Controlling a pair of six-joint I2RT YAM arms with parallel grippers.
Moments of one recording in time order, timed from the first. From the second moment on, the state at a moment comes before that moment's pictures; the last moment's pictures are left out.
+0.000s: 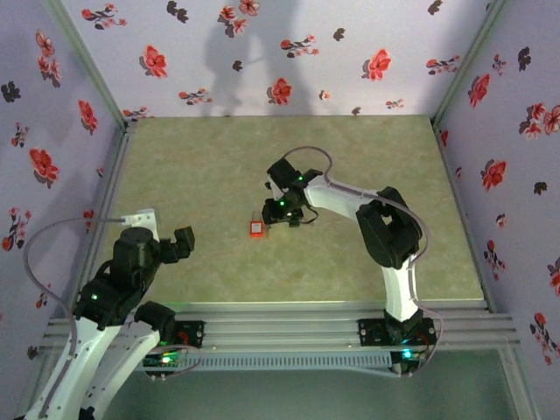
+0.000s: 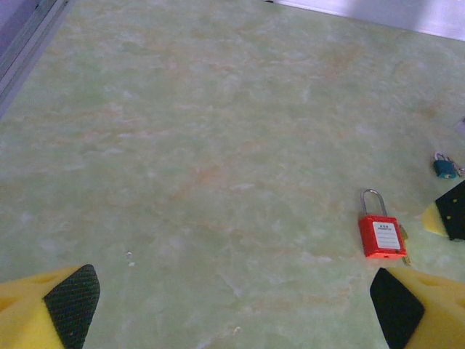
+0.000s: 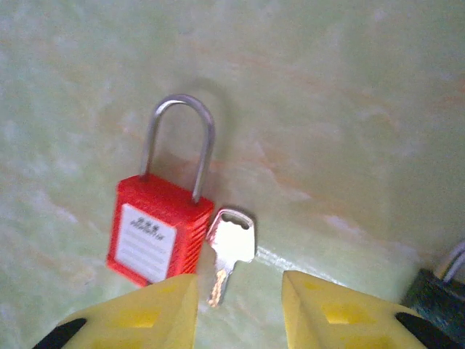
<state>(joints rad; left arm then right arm) -0.44 0.42 0.70 -0.86 -0.30 -0.39 0.73 2.00 1.47 -0.65 -0.28 0.44</state>
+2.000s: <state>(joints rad) -0.44 0.53 0.64 -0.62 -0.30 -0.36 0.41 0.98 0.52 0.21 0.58 -0.01</state>
